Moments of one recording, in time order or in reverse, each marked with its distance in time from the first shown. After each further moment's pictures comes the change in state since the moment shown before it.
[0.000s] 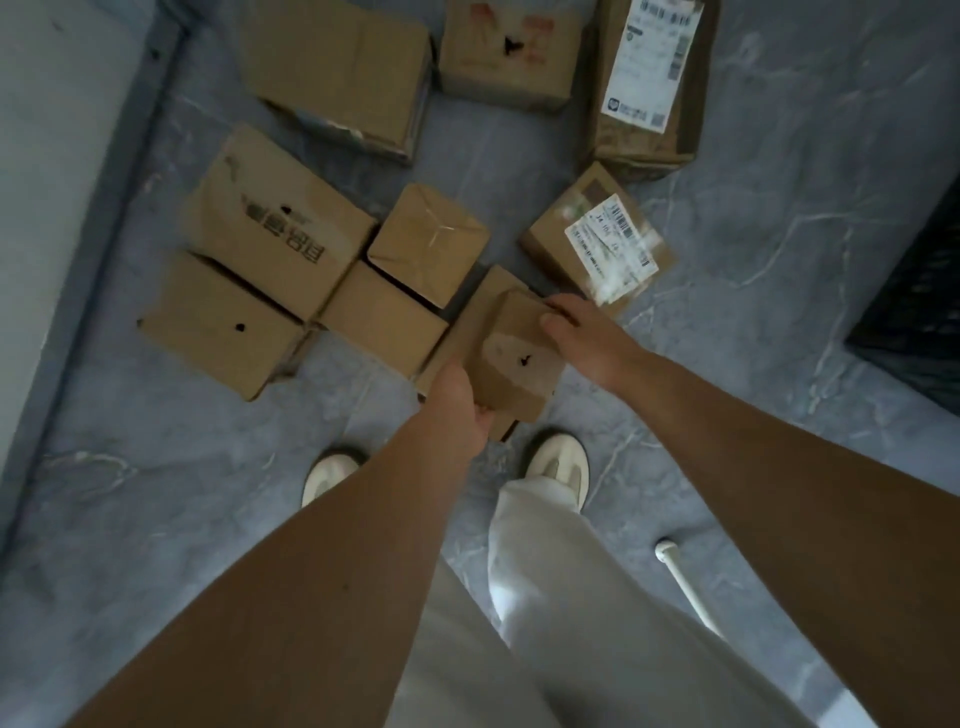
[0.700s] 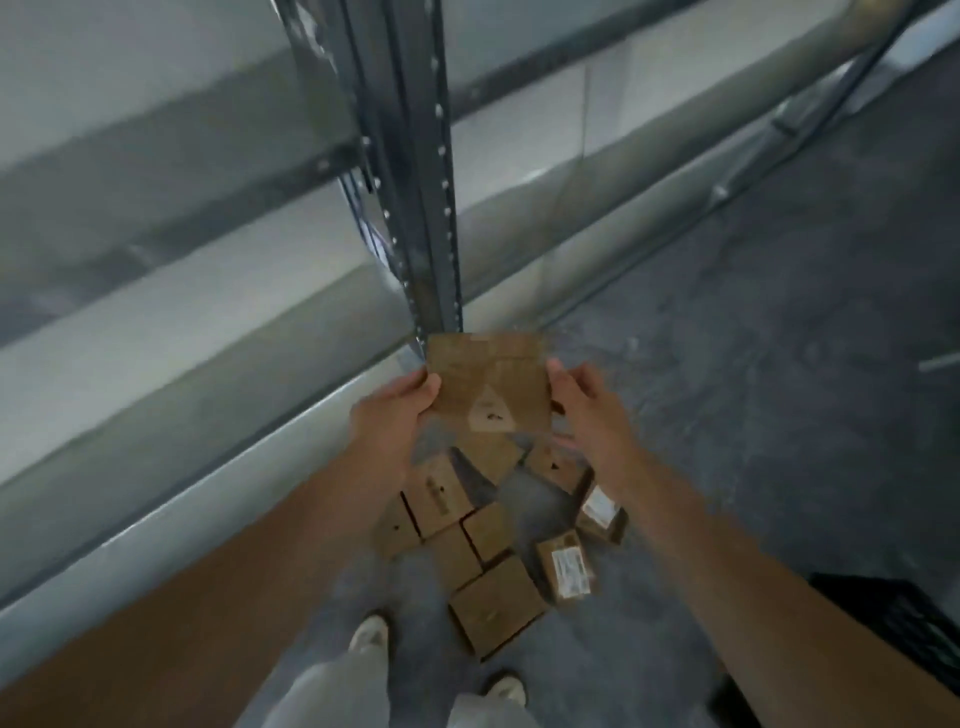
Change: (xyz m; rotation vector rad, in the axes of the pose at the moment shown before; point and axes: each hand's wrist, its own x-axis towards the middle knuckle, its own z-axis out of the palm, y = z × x) left_hand -0.562 0.181 -0.020 -0.143 -0.072 0.951; right_hand -0.387 -0.417 -0.211 0.322 0.124 -0.514
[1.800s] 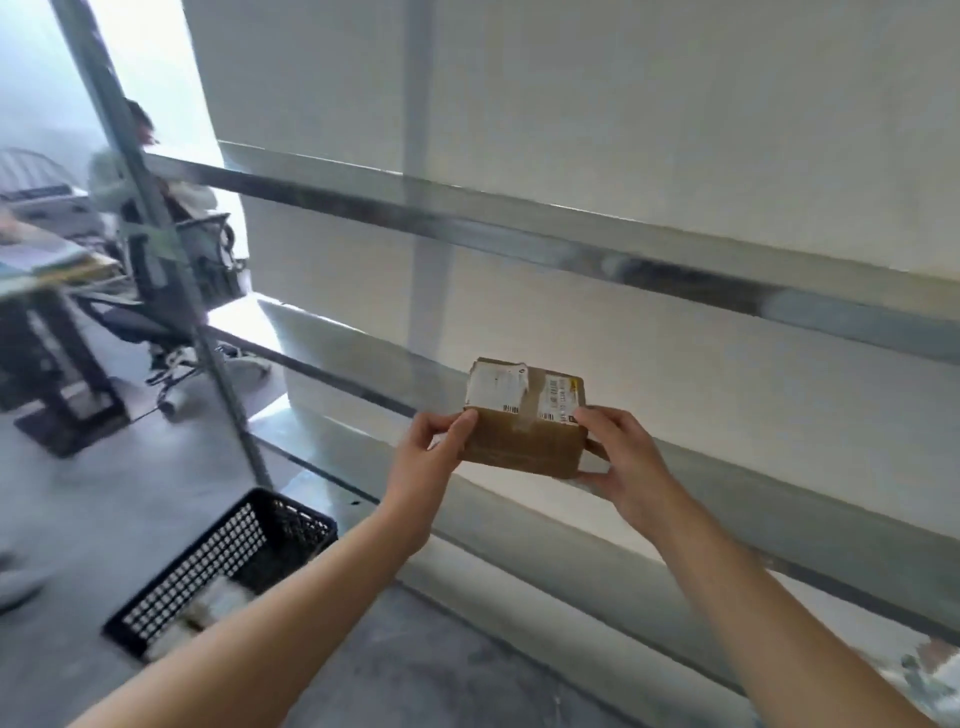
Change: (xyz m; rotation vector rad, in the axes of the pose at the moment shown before) left_hand -0.411 0.164 -0.582 -0.277 0.851 0.623; right_hand -0.480 -0.244 0.489 -0.051 -1.100 -0.244
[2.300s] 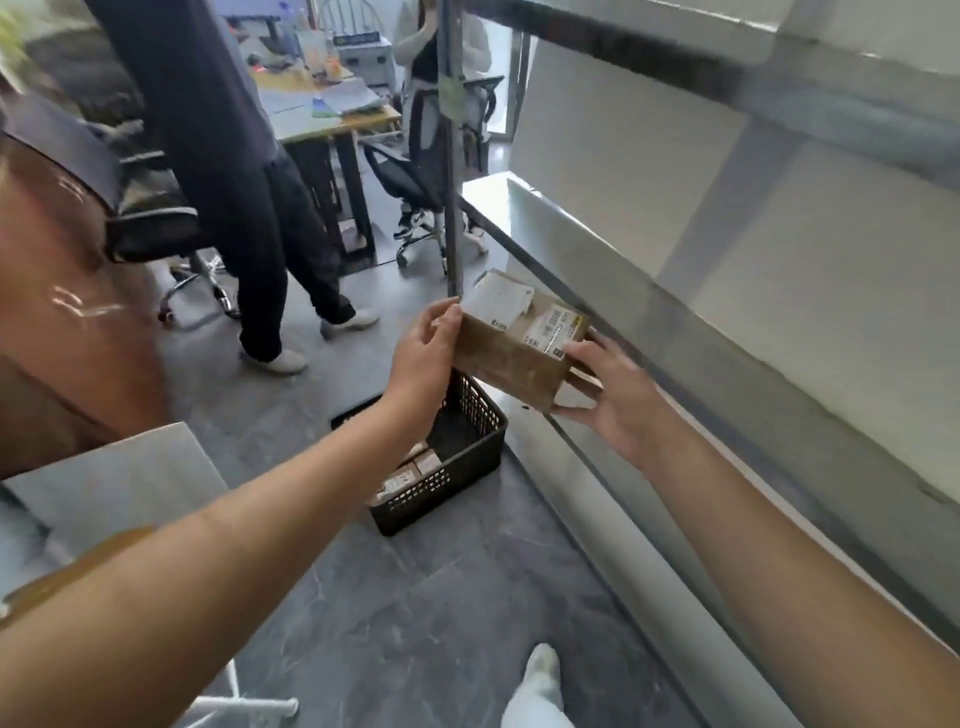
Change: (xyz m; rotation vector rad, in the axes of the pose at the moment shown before) left_hand 0.041 -0.014 -0.219 0.082 0.556 -0.025; right_hand 0.070 0.094 0.246 -0.079 -0.623 0.248
